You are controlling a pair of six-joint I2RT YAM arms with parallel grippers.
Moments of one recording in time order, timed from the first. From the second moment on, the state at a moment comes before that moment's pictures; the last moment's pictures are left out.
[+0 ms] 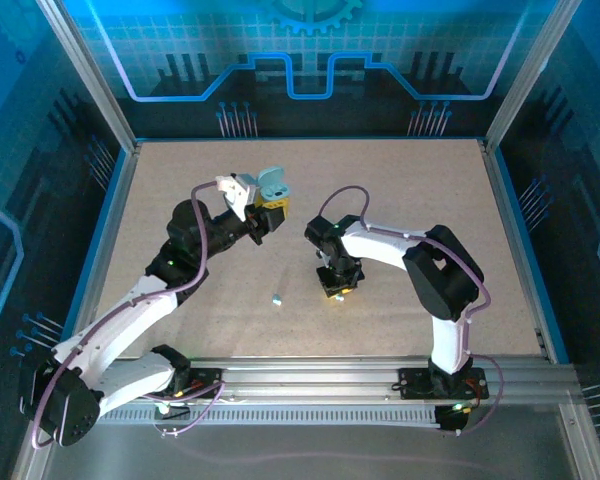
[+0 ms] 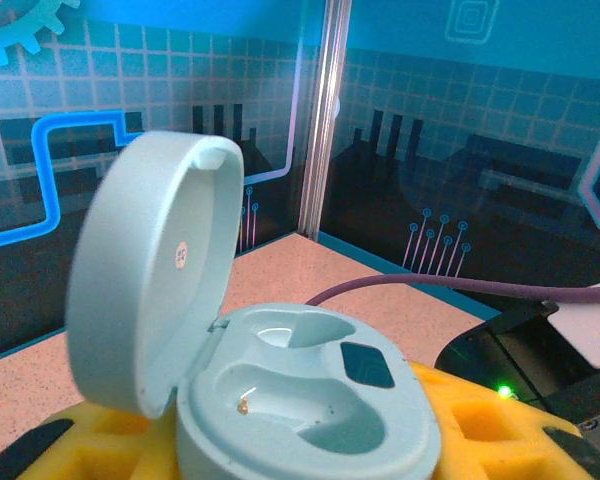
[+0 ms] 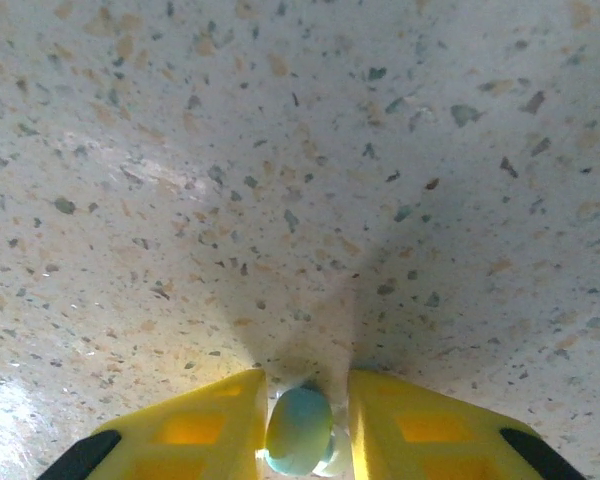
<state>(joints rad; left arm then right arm) -0.48 1.05 0.78 0.29 0.33 -0.12 0.73 1.92 1.26 -0.97 -0.08 0.40</state>
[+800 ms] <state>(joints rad) -0.48 1.05 0.78 0.29 0.33 -0.12 0.74 1.92 1.26 -0.97 -0.05 0.45</state>
